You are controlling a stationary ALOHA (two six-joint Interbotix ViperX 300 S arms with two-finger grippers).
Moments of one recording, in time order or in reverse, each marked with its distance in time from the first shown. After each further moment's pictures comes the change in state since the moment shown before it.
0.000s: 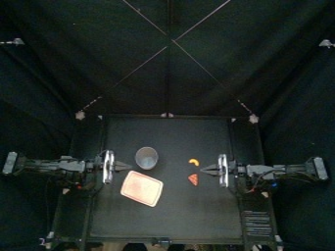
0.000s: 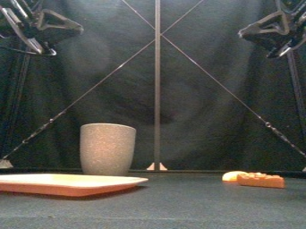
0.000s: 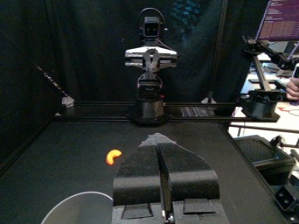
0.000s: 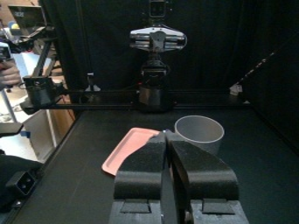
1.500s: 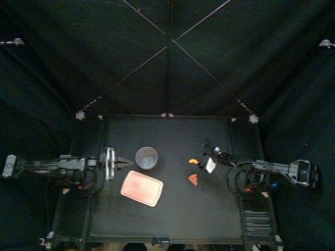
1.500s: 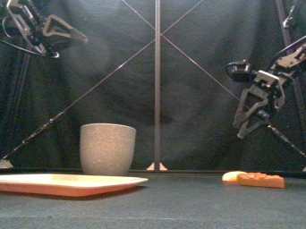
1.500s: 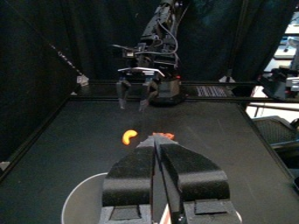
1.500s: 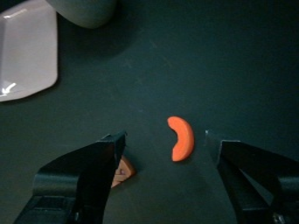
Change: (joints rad) left arm 0.089 0.014 -0.069 0.028 0.179 0.006; right arm -0.399 0.454 -0.097 0.209 0.443 0.034
